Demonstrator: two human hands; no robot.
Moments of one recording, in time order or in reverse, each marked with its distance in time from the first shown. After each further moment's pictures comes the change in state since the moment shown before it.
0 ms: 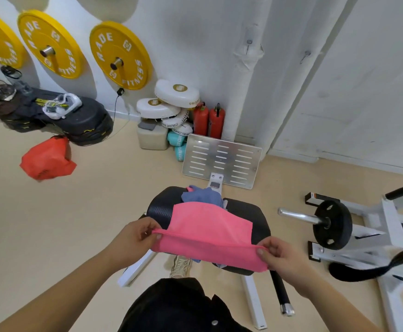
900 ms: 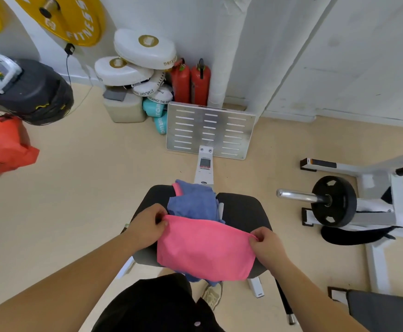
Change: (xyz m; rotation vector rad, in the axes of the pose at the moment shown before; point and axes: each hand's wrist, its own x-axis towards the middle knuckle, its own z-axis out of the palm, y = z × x) left_hand 0.204 -0.018 0.032 0.217 -0.271 -0.160; right_hand 0.156 0.001 0.021 -0.217 0.227 0.412
